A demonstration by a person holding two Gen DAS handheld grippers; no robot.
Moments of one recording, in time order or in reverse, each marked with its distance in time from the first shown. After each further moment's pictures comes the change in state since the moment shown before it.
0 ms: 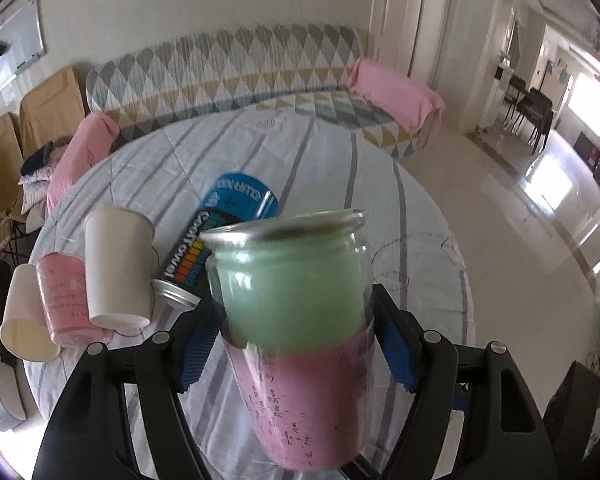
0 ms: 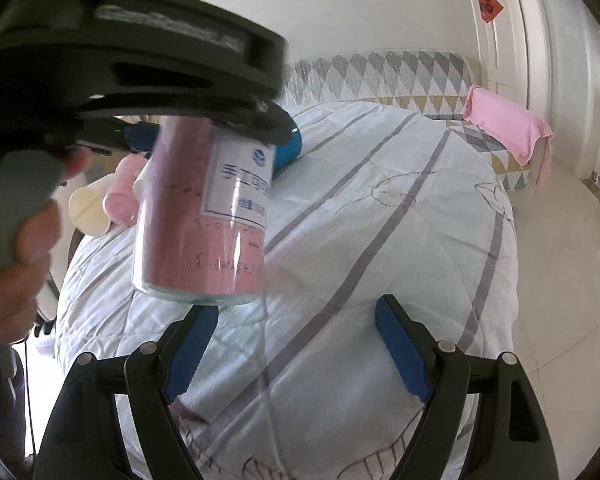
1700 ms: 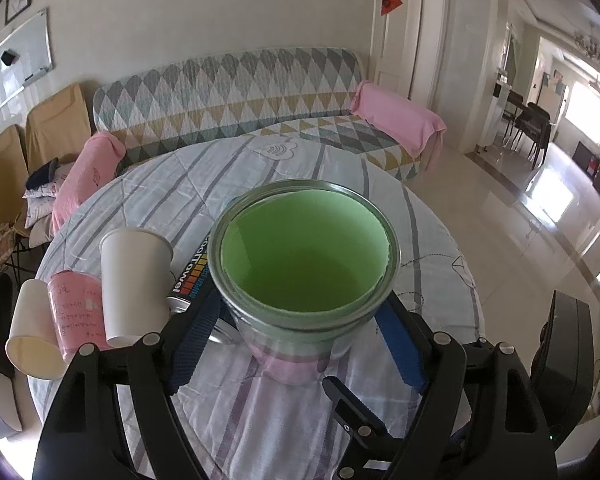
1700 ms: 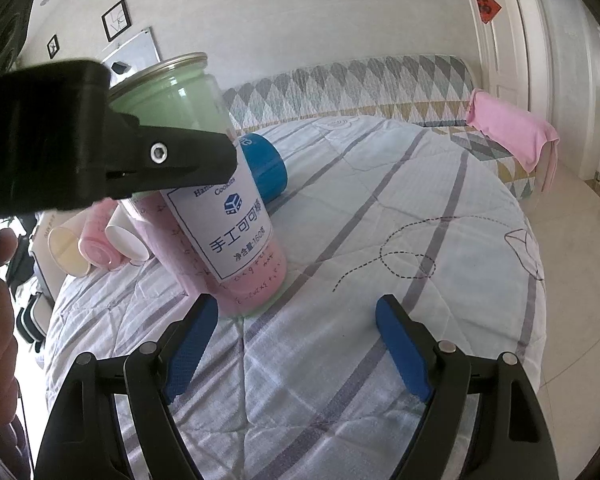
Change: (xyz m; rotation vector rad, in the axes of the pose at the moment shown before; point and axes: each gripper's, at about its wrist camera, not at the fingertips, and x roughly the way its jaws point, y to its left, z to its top) left arm 0.003 0.013 -0.003 0.011 -0.099 0.019; right arm 0.035 -0.002 0.032 0.029 -0.027 0.011
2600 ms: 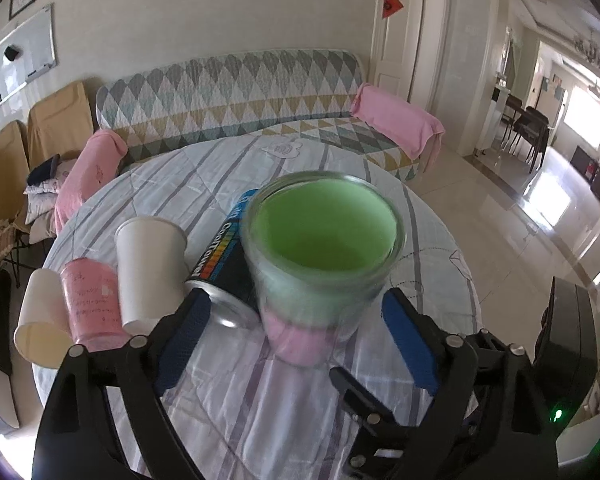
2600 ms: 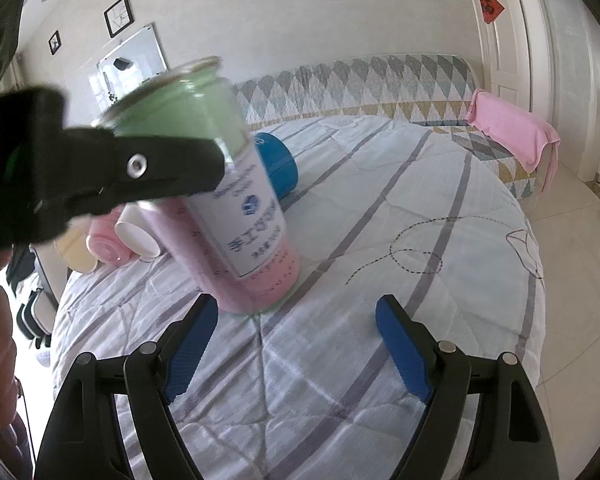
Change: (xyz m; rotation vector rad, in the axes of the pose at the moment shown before) left arm -0.011 0.010 -0.009 -0.015 -0.008 -0.012; right arm -0.008 0.010 0.002 -0.012 0.012 -0.006
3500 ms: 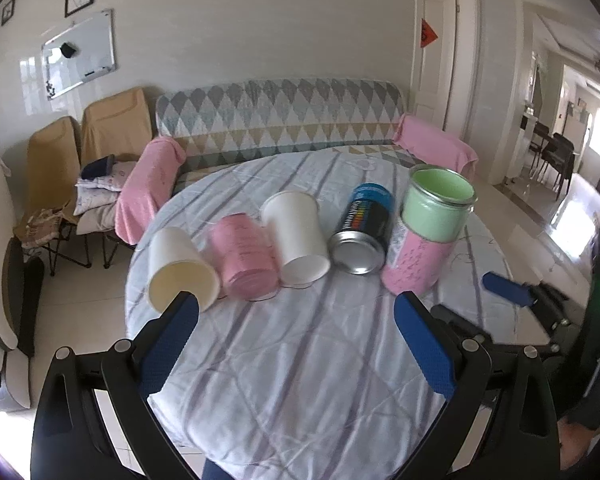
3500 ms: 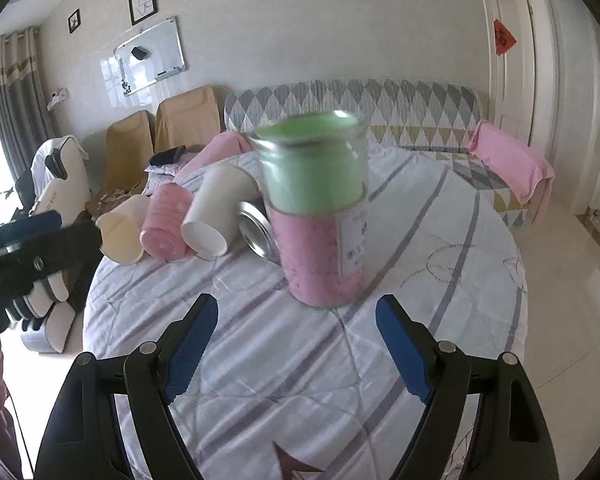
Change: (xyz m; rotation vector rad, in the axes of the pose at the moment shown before) left arm -0.102 0.098 -0.063 -0.060 -0.105 0.126; right arm -0.046 0.076 0.000 -0.109 -0.046 -0.072
